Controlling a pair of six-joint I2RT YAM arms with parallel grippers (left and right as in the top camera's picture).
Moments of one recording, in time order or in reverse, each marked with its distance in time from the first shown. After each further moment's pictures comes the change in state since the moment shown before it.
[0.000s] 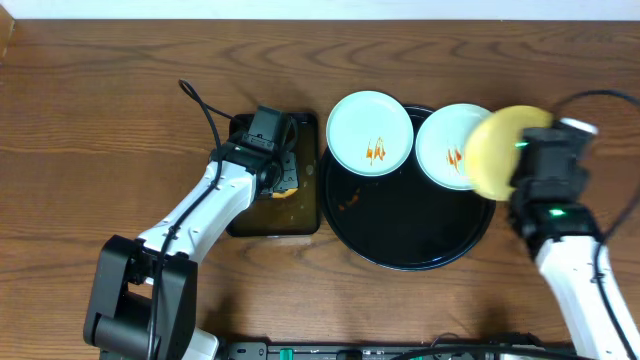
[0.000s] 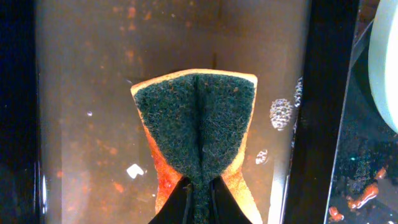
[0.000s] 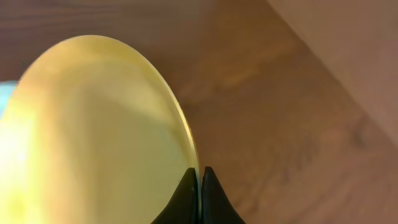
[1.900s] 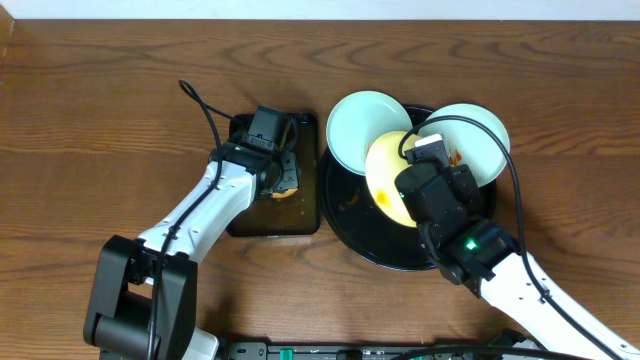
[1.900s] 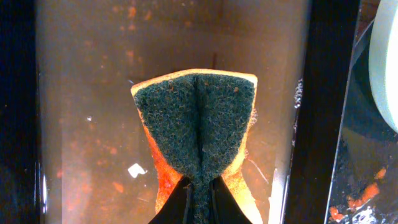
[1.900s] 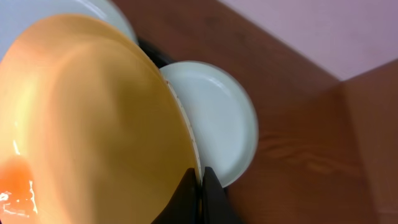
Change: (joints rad) left arm 0.000 0.000 0.000 -0.001 0.000 0.000; right arm 0.673 0.001 0.000 -0.032 0.137 -0.240
